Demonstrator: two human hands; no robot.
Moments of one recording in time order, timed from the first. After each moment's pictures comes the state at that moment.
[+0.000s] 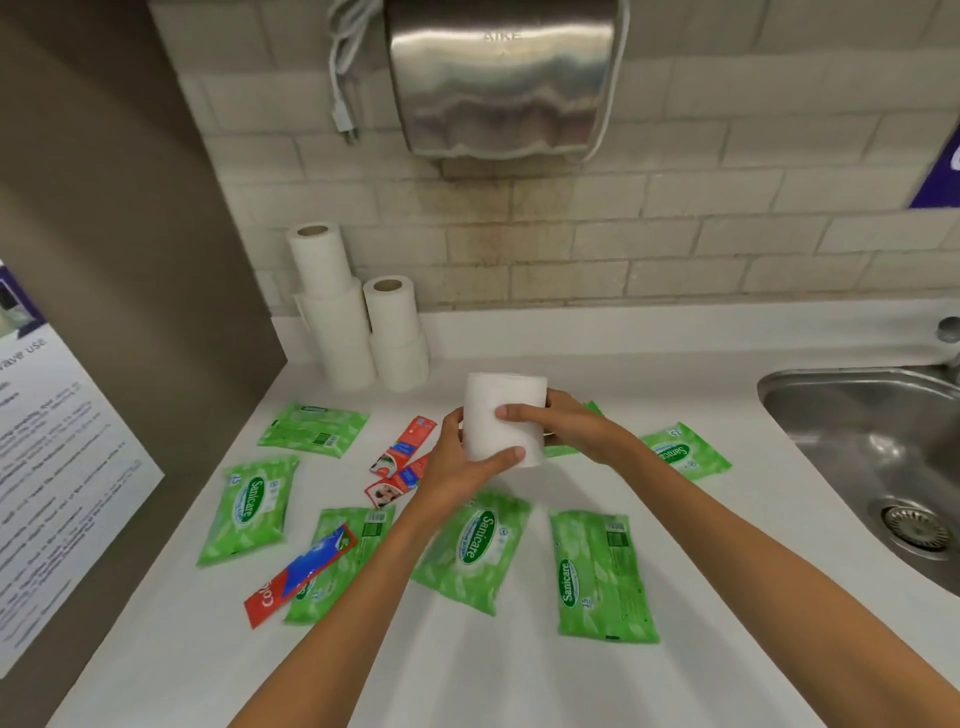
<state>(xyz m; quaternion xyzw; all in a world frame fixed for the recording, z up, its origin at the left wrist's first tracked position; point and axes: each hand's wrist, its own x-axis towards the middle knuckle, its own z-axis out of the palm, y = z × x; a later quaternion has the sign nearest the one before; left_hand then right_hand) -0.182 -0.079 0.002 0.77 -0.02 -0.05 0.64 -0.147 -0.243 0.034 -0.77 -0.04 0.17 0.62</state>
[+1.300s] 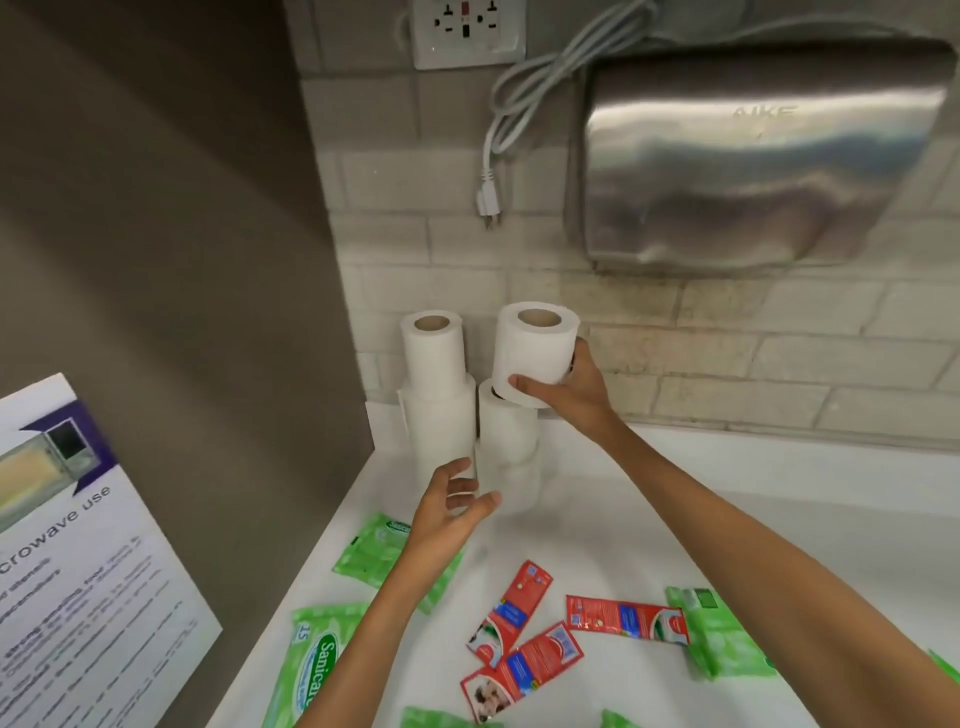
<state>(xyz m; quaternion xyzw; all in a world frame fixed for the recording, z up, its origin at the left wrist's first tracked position) -0.031 0.064 0.012 0.76 0.05 0.05 0.65 0.095 -0.097 0.084 -0.79 -0.08 -0.11 0.60</state>
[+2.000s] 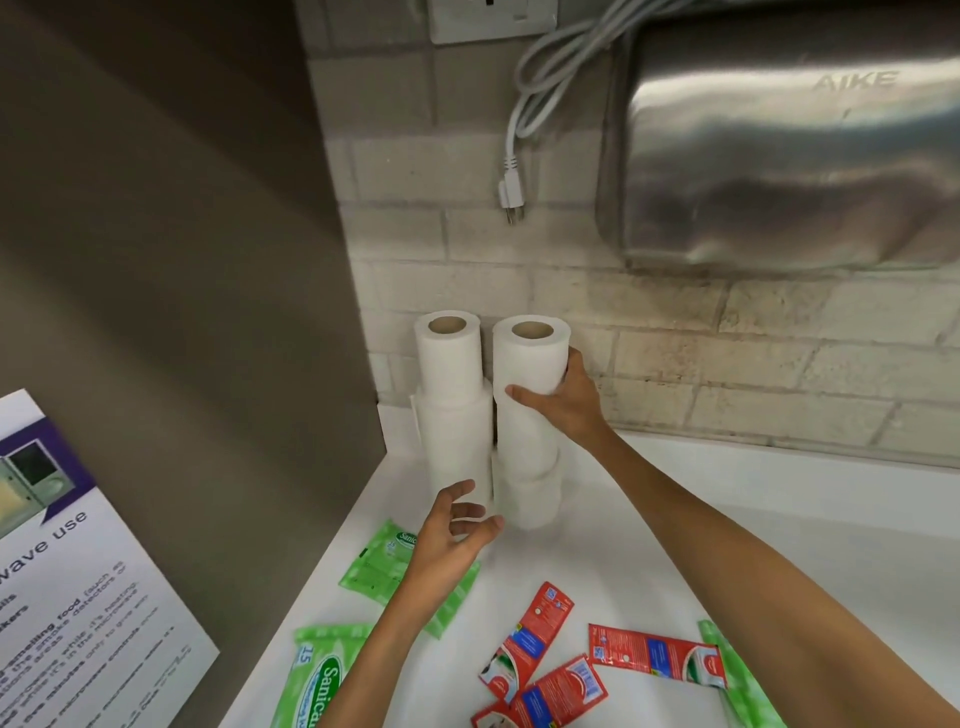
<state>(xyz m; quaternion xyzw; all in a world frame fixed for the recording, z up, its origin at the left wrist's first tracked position) -0.016 0.079 -0.010 0.77 0.07 0.03 0.64 0.146 -0.066 0.051 -0.81 -0.07 -0.09 0.57</state>
